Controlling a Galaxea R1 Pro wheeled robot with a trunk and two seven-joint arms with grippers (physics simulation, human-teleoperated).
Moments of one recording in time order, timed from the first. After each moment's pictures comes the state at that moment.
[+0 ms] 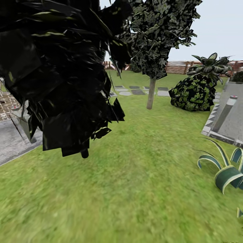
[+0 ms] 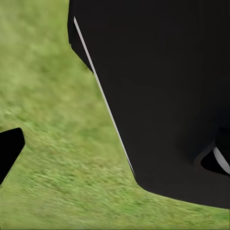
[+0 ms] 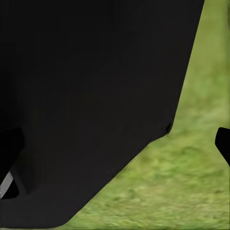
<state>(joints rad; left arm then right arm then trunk) 0.07 0.01 0.05 0.04 0.22 0.06 0.00 -0.05 0.02 0.04 0.09 0.02 0.01 0.01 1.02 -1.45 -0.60</state>
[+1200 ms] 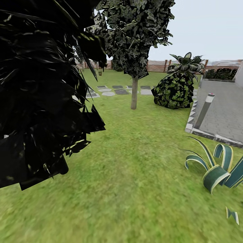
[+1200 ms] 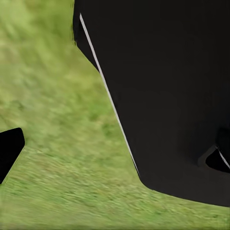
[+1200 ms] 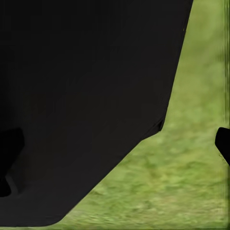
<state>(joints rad) 0.07 0.01 0.05 0.04 0.22 0.05 0.00 -0.05 0.01 0.05 0.09 0.02 0.01 0.01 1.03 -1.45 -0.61</state>
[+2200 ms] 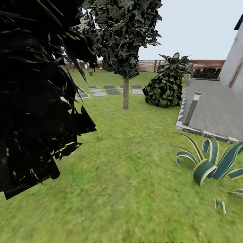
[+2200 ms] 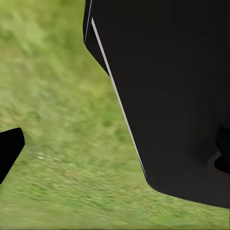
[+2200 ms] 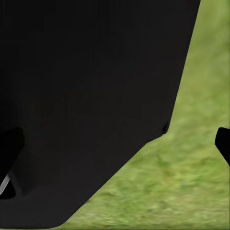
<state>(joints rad) 0.07 0.03 0.05 0.04 0.21 0.05 0.00 -0.05 0.02 0.05 0.09 0.02 0.00 0.01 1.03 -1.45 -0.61</state>
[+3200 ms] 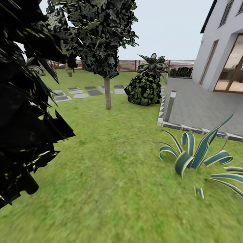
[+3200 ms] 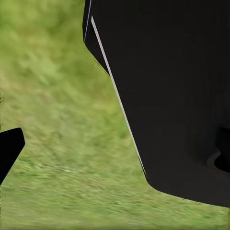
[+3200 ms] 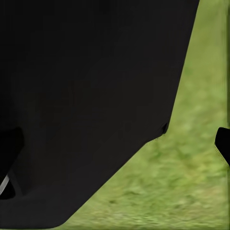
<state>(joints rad) 0.08 0.03 0.05 0.04 0.21 0.06 0.00 -0.05 0.01 0.05 0.09 0.02 0.00 0.01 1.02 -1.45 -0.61</state>
